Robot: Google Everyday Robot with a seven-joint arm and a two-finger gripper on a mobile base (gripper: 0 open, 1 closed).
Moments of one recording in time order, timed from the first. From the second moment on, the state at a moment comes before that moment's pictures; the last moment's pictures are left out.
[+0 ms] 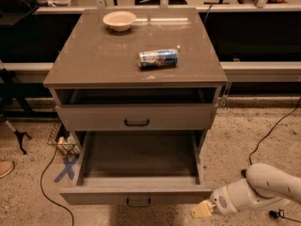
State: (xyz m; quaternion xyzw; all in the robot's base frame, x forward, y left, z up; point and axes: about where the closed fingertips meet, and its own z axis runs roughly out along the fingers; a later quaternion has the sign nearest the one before) arm 0.356 -0.162 0.468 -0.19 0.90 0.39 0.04
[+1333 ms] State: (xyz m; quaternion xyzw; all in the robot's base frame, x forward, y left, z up) arm 0.433 -0.151 0.398 -0.14 0.93 0.33 0.10
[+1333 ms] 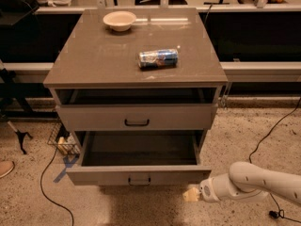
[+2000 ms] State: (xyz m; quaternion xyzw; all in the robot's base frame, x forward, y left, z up) arm 0.506 -0.145 0.371 -0.13 0.92 0.34 0.15
